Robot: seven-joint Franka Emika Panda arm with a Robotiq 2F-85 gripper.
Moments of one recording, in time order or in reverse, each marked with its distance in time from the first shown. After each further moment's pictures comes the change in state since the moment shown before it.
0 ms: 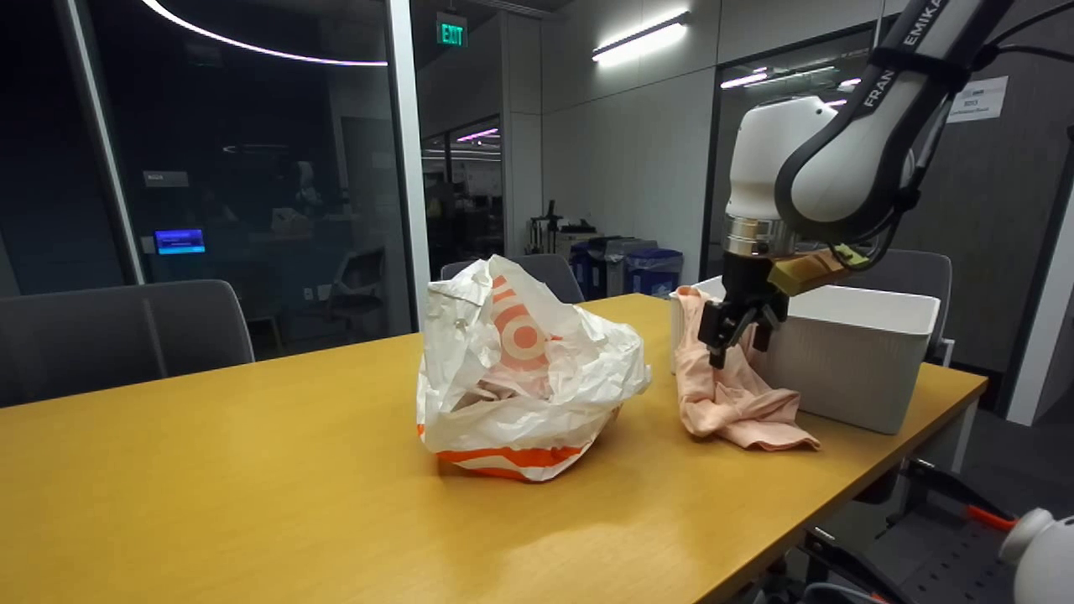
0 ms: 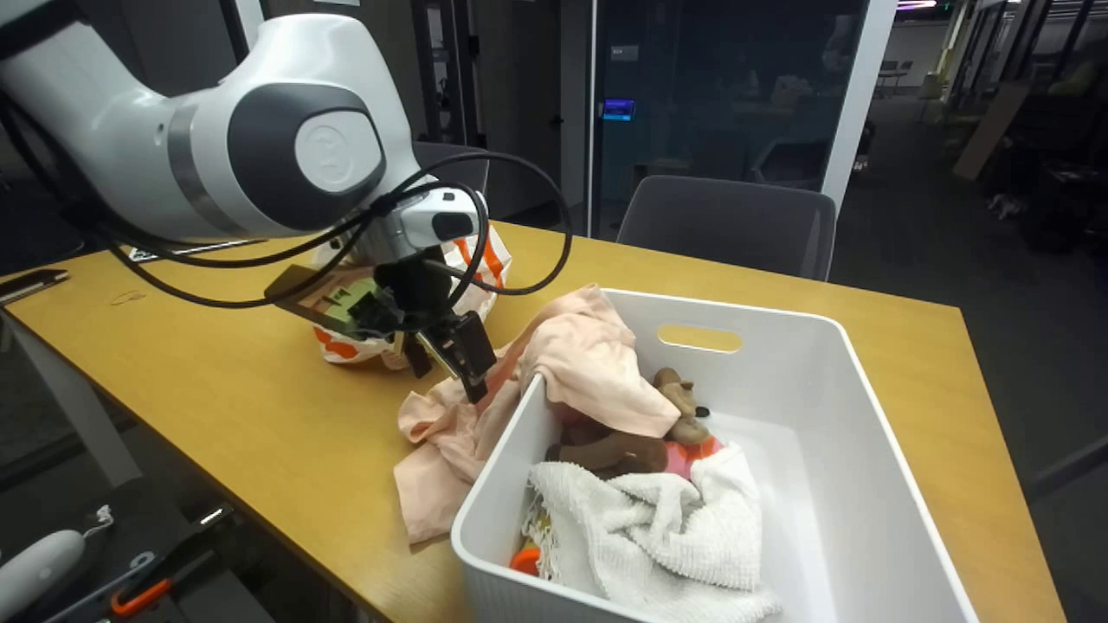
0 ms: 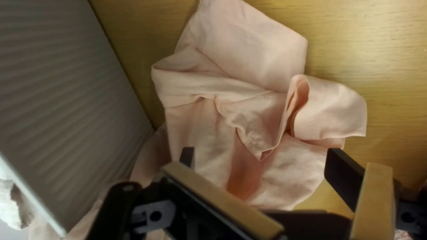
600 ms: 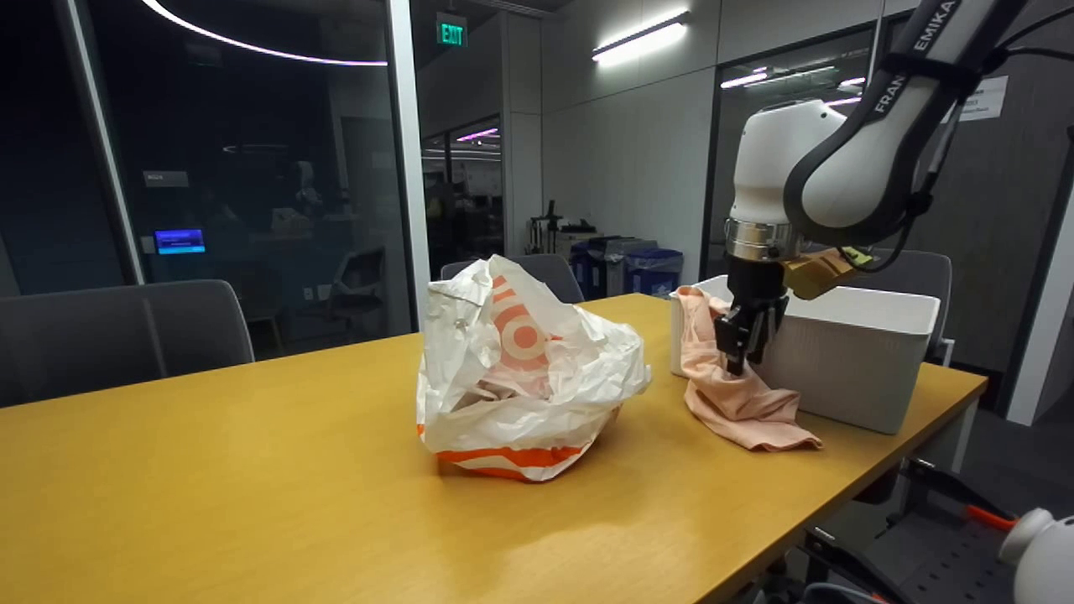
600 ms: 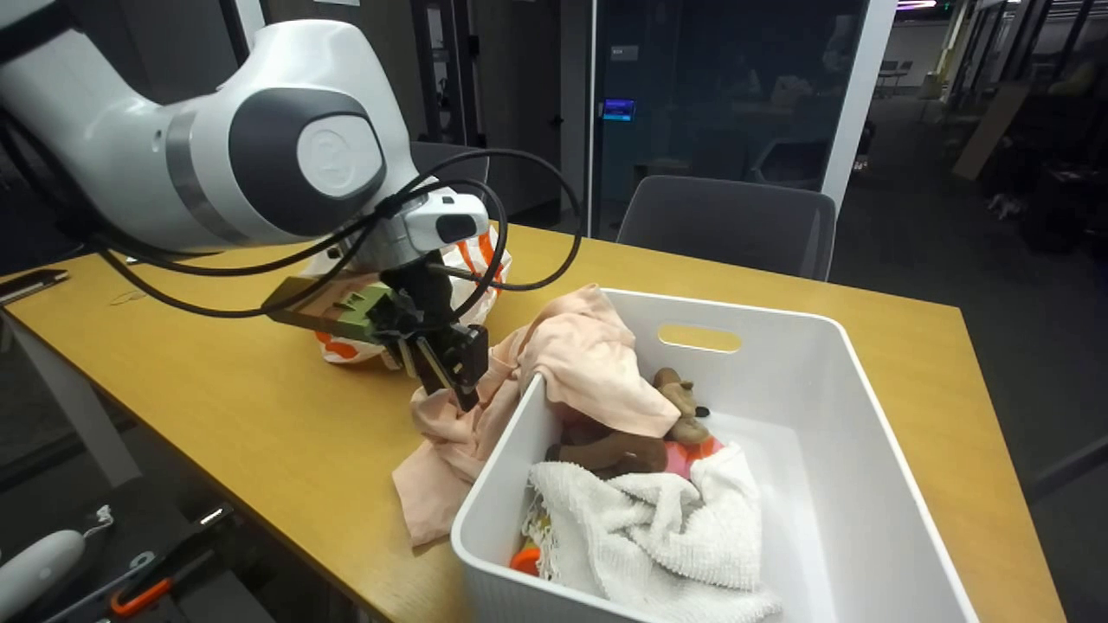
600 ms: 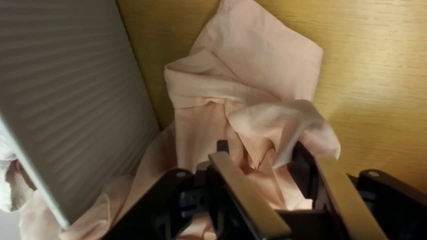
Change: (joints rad) arm -0.012 -0.001 -0.004 -0.012 -0.047 0.002 -0.088
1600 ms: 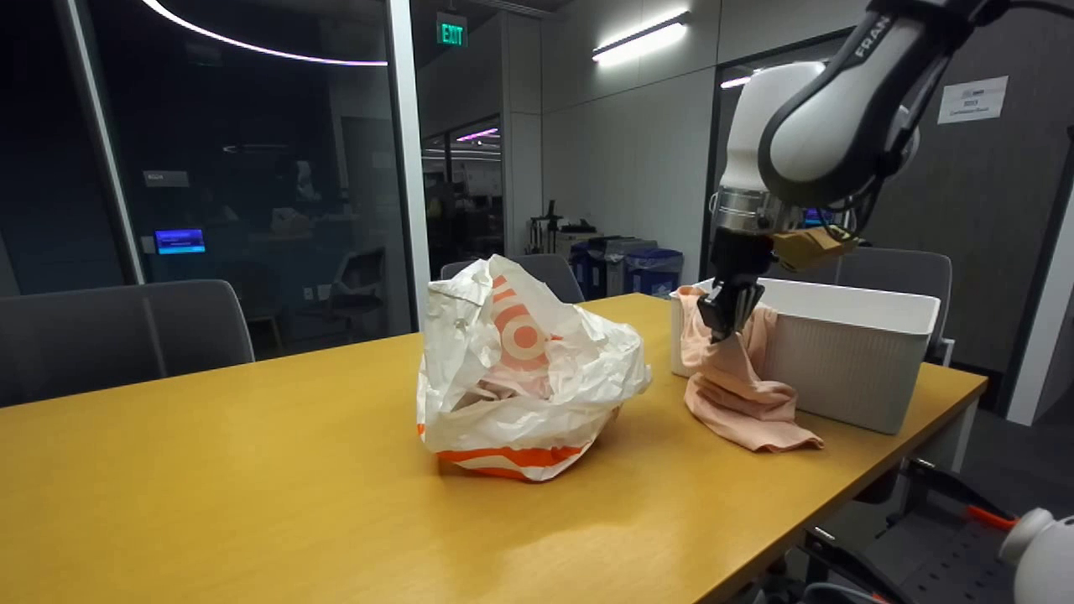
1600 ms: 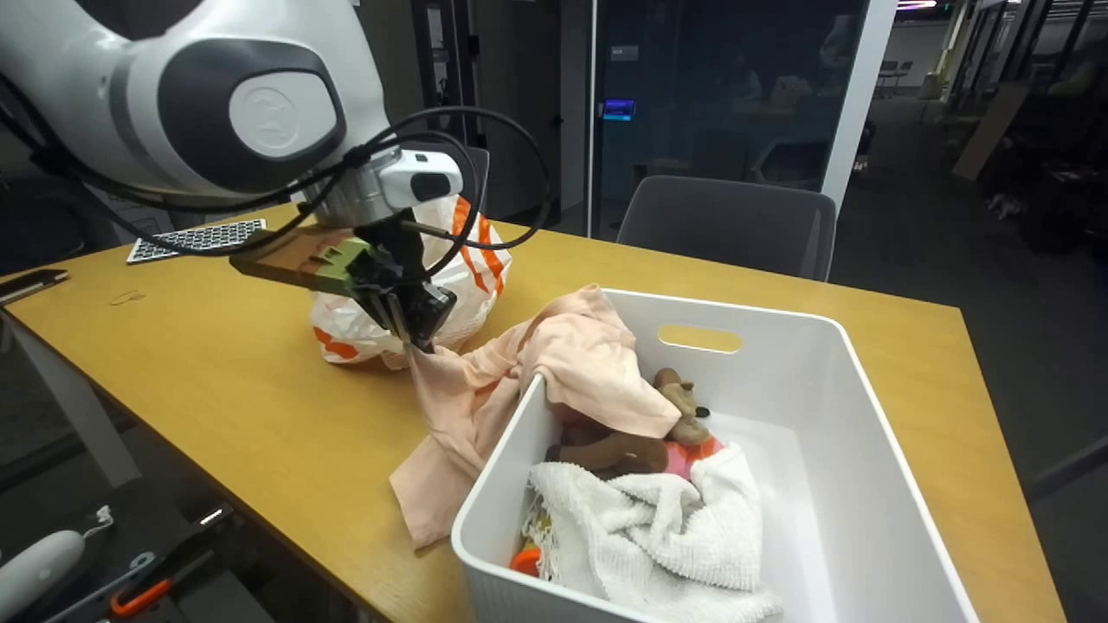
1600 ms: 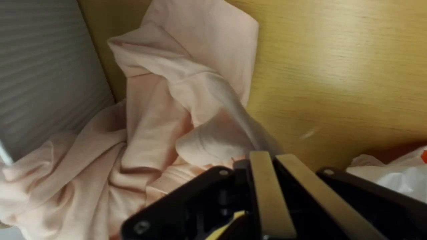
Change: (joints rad) arm 0.119 -0.095 -0.008 -0.002 0.275 -0.042 -0.218
